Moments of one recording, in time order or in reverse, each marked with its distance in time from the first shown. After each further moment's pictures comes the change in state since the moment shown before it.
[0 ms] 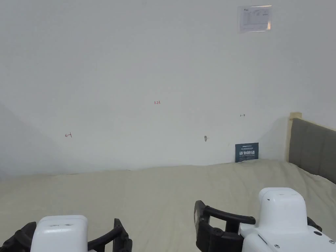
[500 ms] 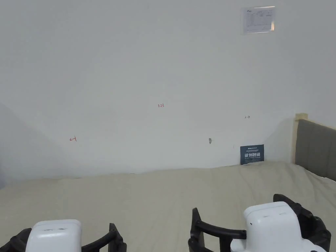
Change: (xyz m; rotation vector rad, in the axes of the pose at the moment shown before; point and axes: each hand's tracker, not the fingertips) left arm -0.011 0.001 -0.011 -0.017 0.023 0.000; right arm -0.027 -0.019 0.005 0.184 -0.128 0.252
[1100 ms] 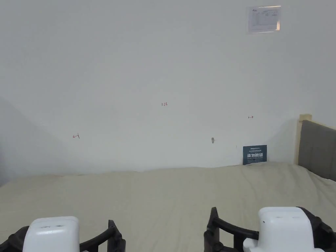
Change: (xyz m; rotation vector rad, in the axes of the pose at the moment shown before) left arm -0.003 0.000 -0.002 -0.003 0.014 0.032; right arm -0.001 -0.007 -0.005 -0.059 -0.173 -0.051
